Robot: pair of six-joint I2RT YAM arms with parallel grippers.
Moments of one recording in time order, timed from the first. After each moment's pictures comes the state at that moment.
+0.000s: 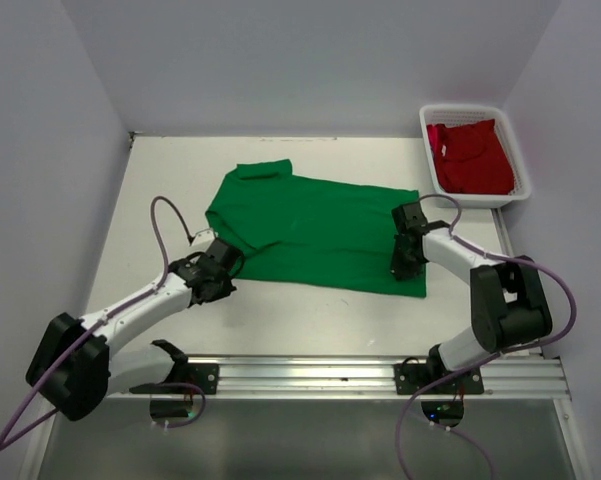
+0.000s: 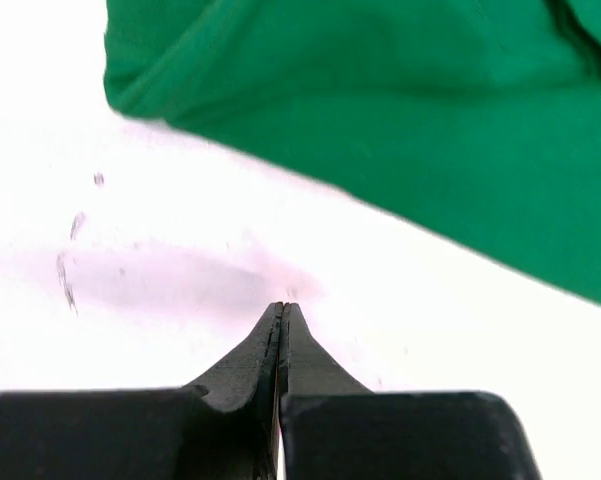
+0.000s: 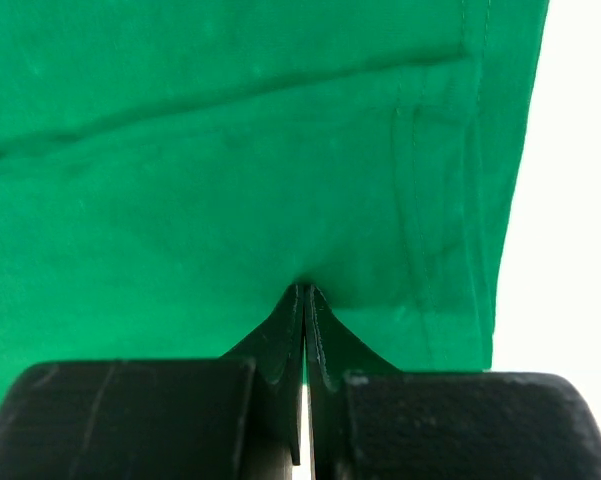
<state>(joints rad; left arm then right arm) -0.56 1.20 0.61 -0.59 -0.39 -0.87 0.25 1.54 0.84 -0.60 0.16 0.51</state>
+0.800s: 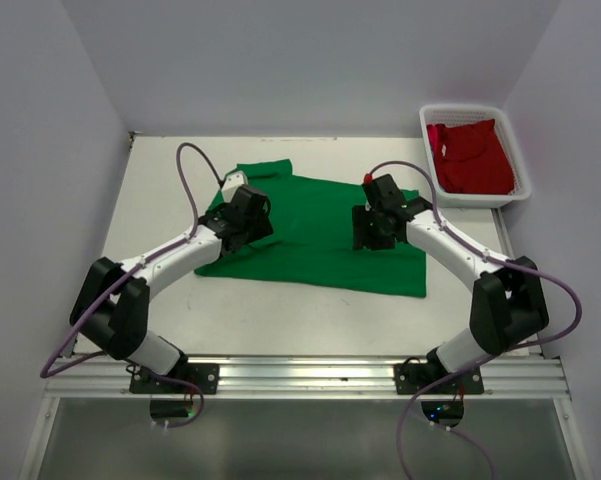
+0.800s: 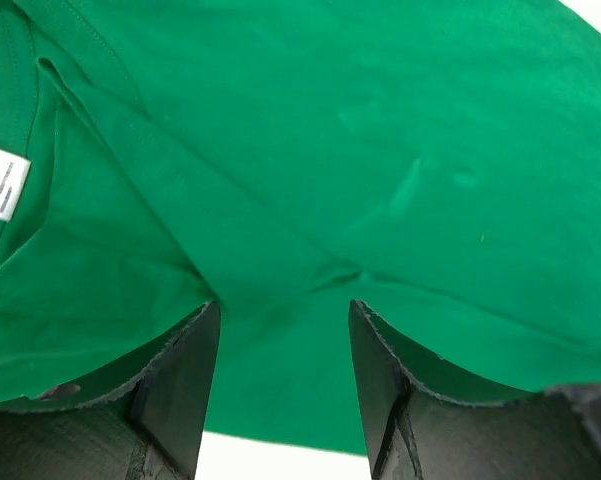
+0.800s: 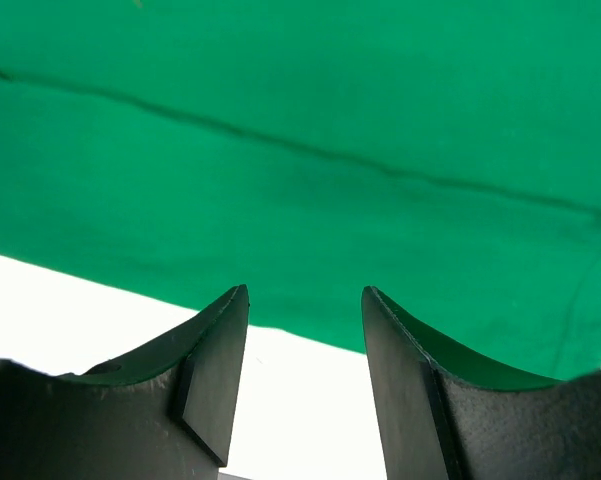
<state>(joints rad) -0.56 1.51 1.00 -0.34 -0.36 -0.78 0.45 1.55 1.15 -0.66 0.04 0.40</state>
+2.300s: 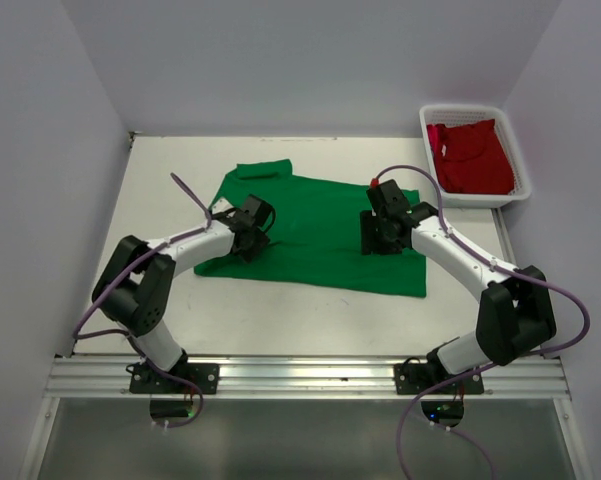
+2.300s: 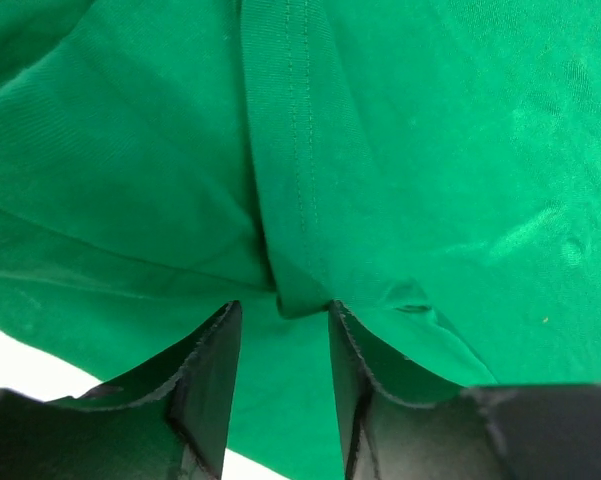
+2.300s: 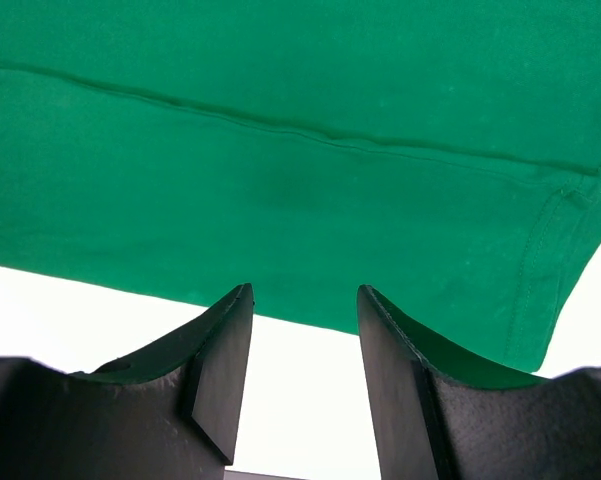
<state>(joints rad) -0.54 1.68 1.02 -0.50 -0.34 -1.32 0.45 1.48 1.09 -0.71 0.12 0.40</state>
